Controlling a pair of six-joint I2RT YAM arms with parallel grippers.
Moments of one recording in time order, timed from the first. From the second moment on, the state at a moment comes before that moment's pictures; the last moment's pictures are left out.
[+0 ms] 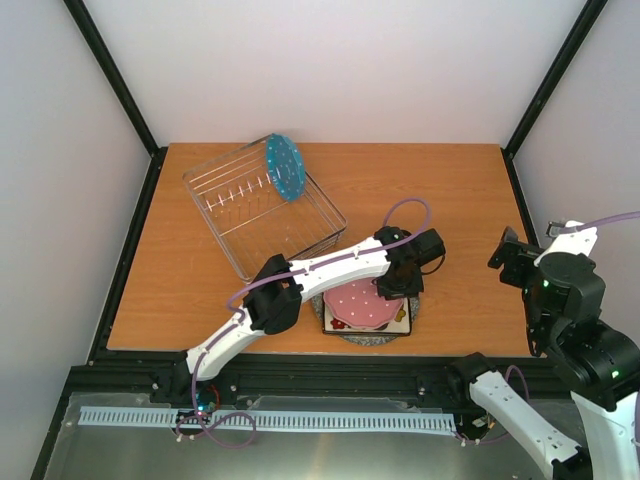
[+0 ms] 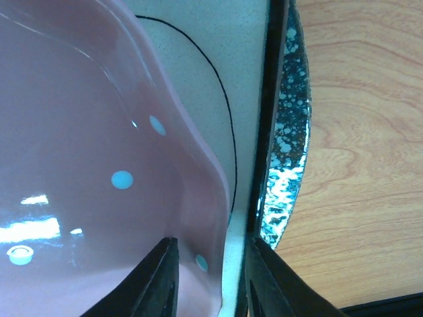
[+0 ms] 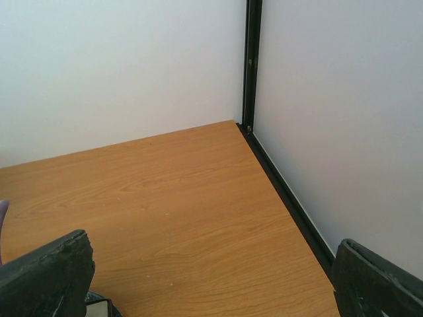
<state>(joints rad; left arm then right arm) -1.14 2.45 2.31 -1.18 0.07 -1.19 0.41 0.58 1.29 -1.08 0.66 0.31</state>
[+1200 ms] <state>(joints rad) -1.15 2.42 2.40 -1.35 0.01 -1.19 0.41 0.56 1.18 -0.99 0.64 0.30</state>
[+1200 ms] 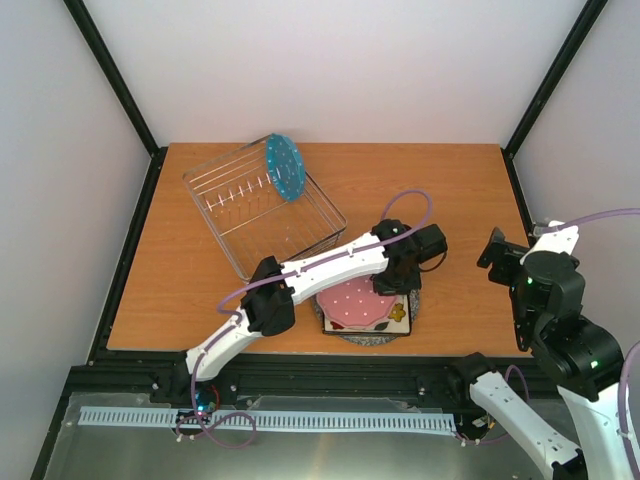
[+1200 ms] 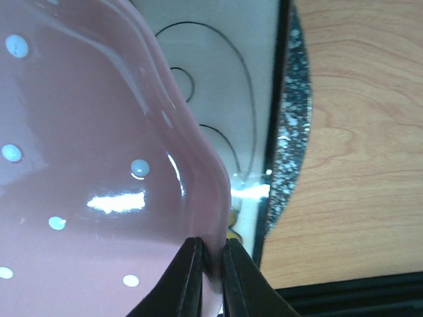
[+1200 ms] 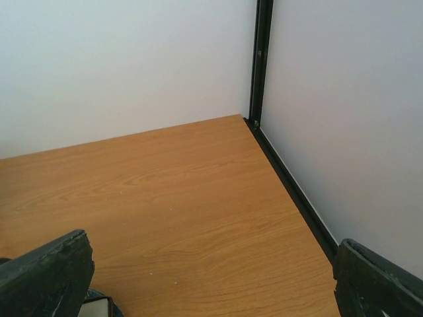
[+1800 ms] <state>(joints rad) -1.09 2.34 2.44 -1.29 0.05 -1.17 0.41 0.65 1.15 -1.00 0.42 0.39</state>
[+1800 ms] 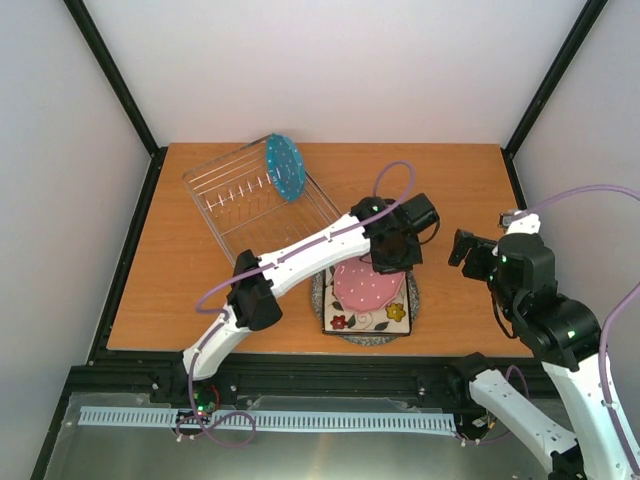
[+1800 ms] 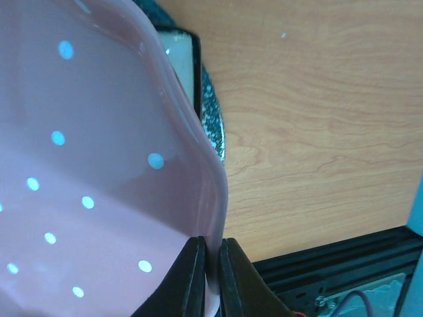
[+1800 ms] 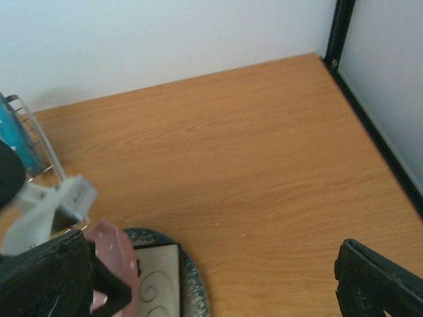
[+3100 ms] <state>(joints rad) -1.04 1.91 1.99 -1.03 0.05 -1.13 0.41 0.58 0.90 -0.96 0.13 0.69</state>
